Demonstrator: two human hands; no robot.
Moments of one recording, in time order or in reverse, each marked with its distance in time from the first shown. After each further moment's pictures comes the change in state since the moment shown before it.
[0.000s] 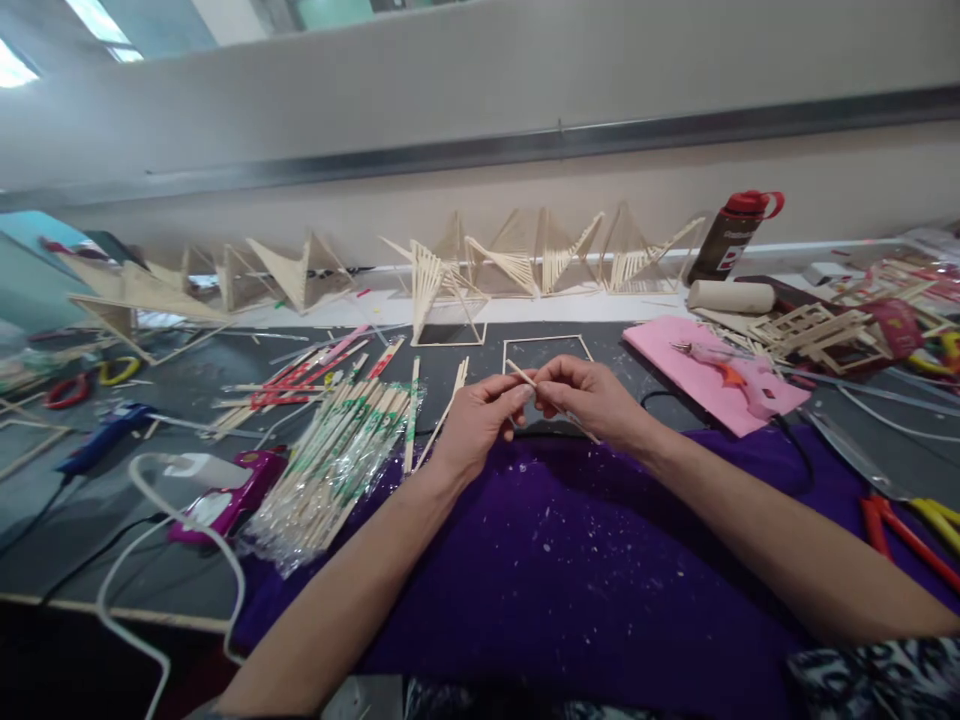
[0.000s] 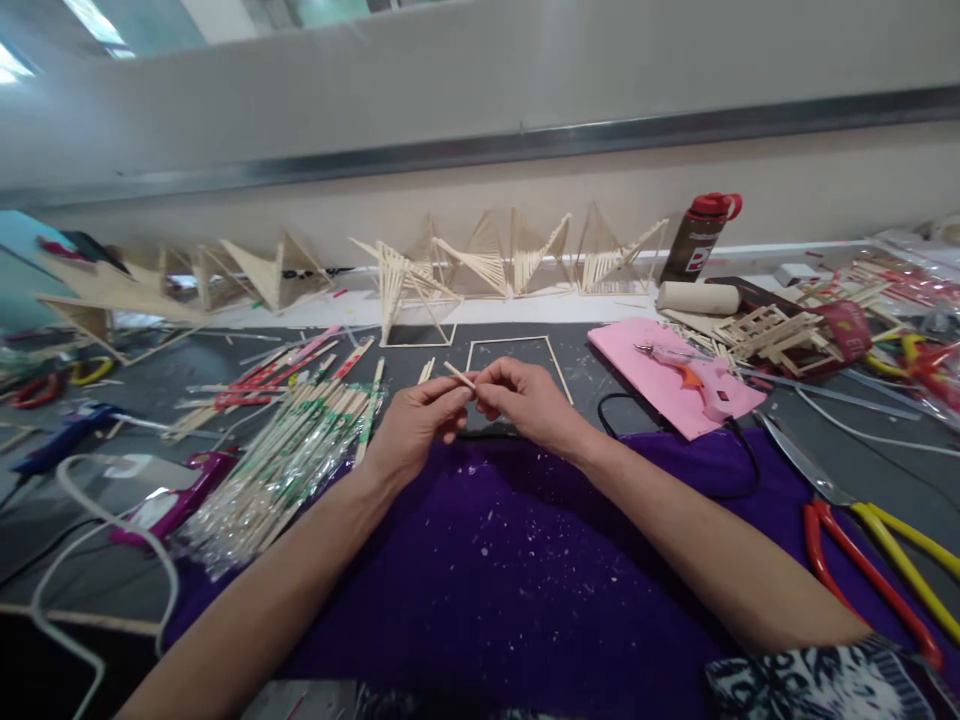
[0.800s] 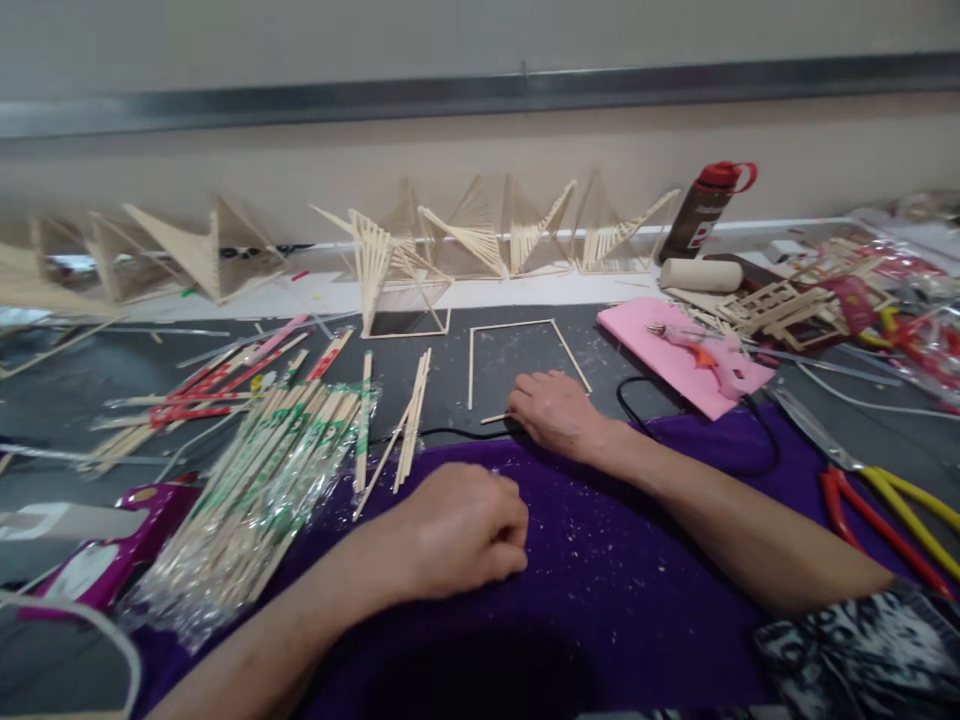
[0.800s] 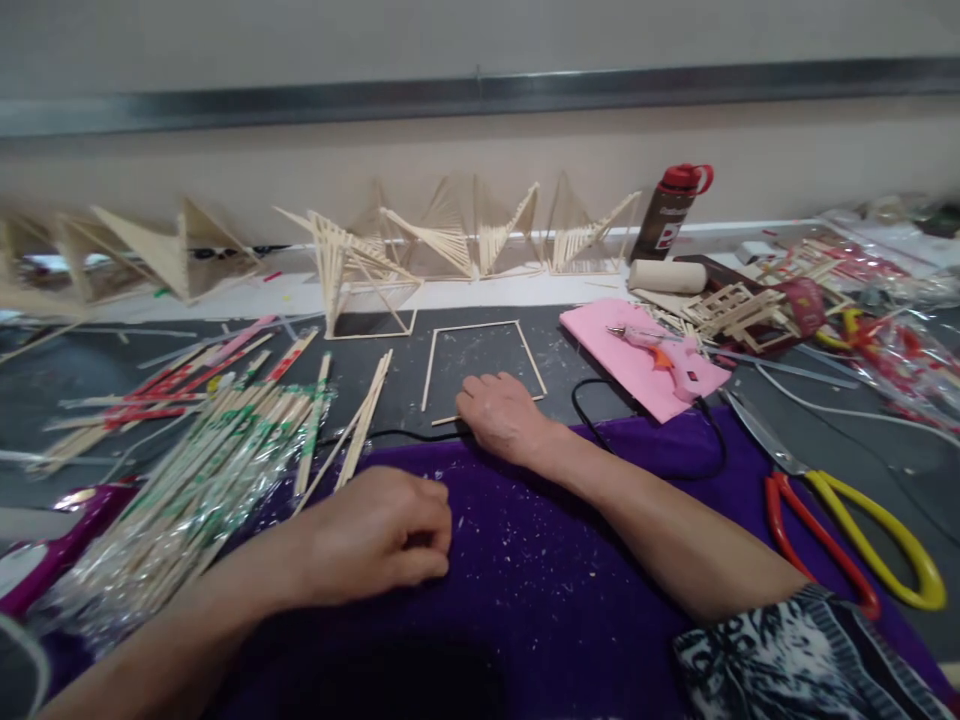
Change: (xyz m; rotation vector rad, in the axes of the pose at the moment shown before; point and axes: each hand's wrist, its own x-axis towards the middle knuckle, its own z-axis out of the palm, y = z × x) left_hand -0.036 0.027 -0.002 1.091 -0.882 0.138; right_hand 0.004 0.038 -0.003 -1.460 -0.225 -0.264
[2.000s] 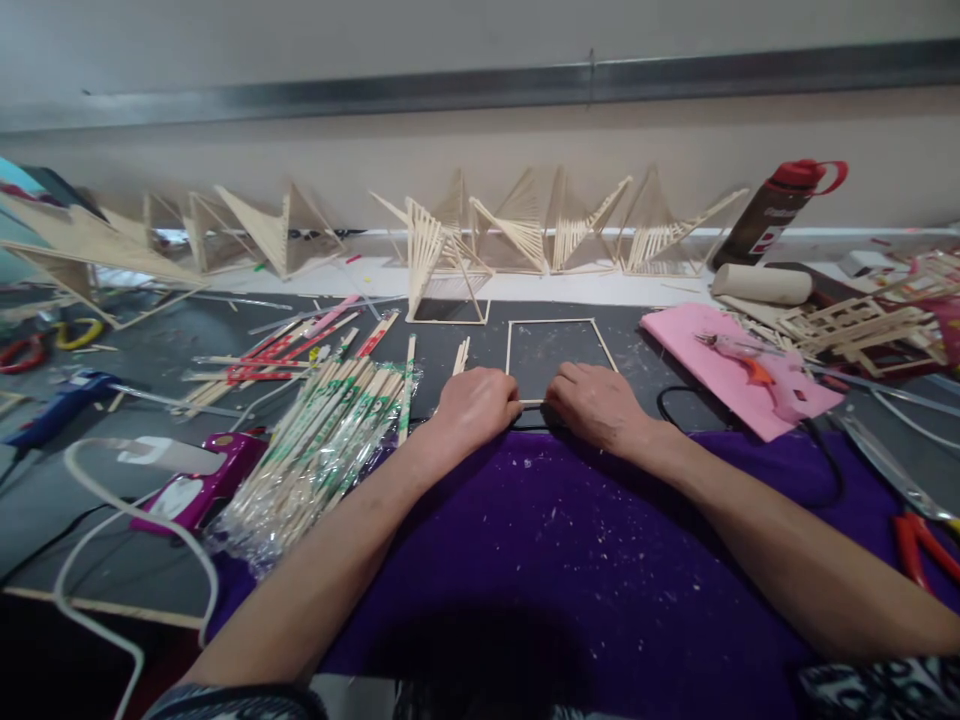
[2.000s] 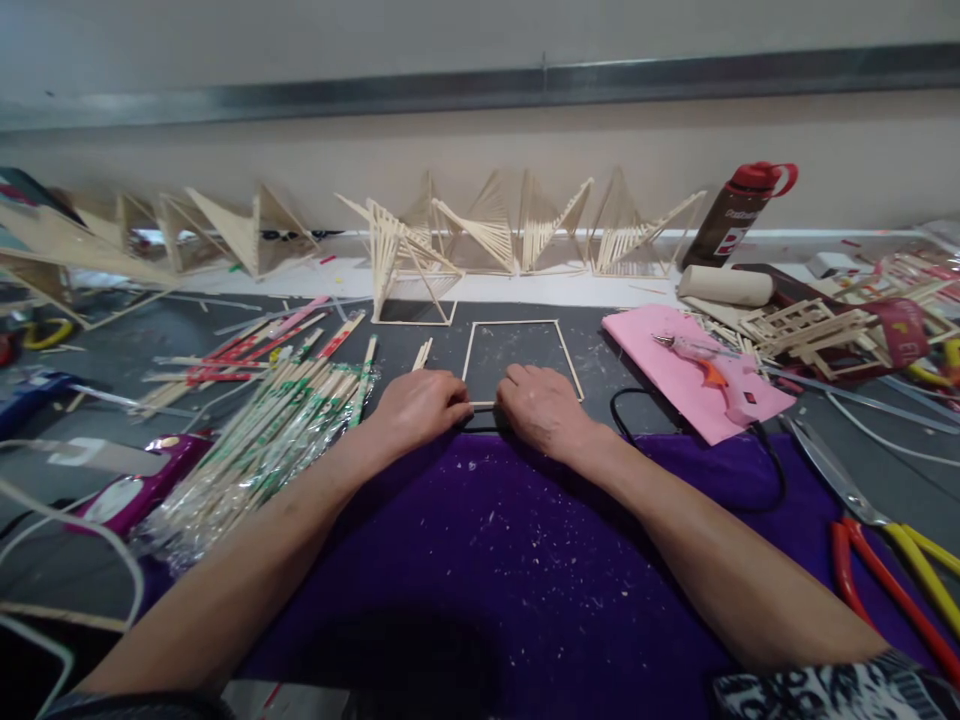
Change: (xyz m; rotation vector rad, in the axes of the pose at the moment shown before) left_hand 0.042 -0.067 -0.011 0.397 0.406 -0.449; right_hand 0.004 0.008 0.007 -0.029 0.040 0.055
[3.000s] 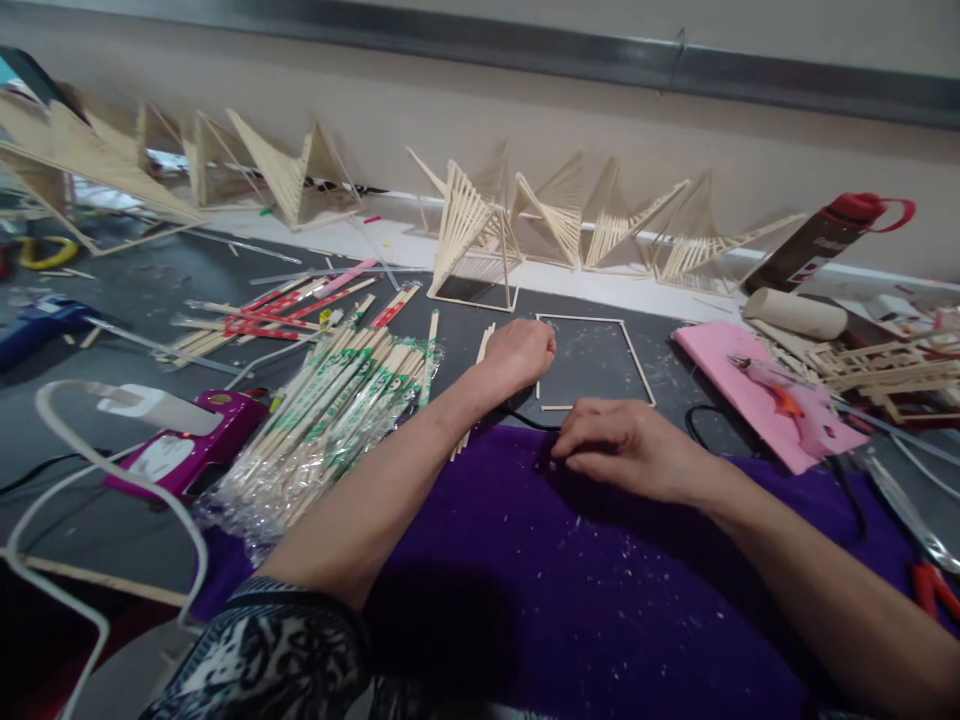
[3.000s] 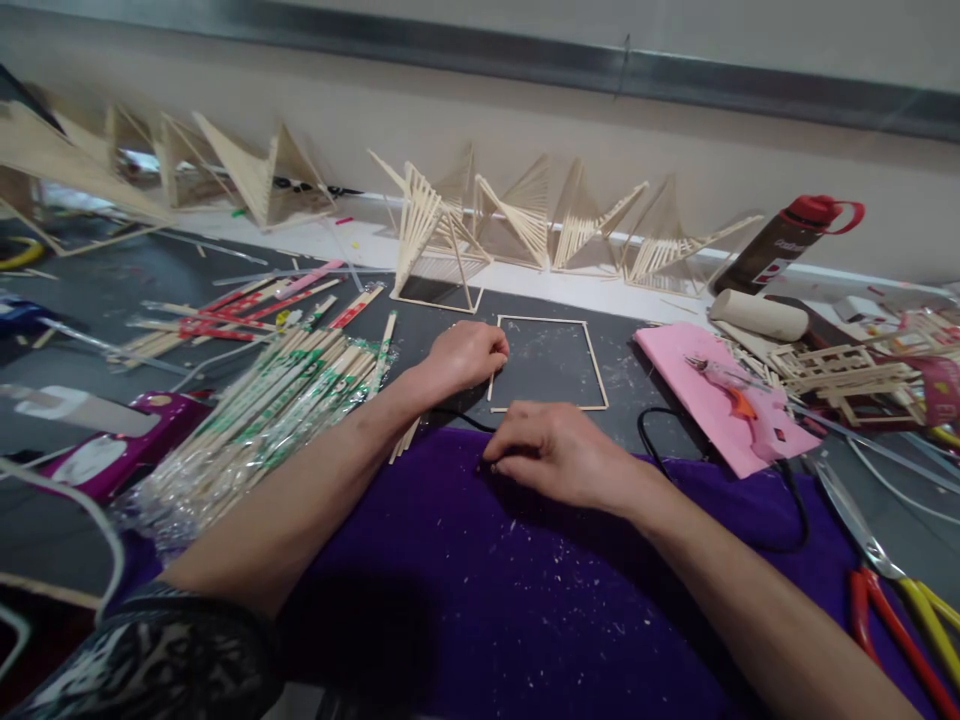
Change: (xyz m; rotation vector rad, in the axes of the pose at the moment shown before) left_hand 0.052 -0.021 0.002 -0.227 0.117 -0.102; right_hand -0.008 -0.028 -0.054 0.885 -0.250 -0.147
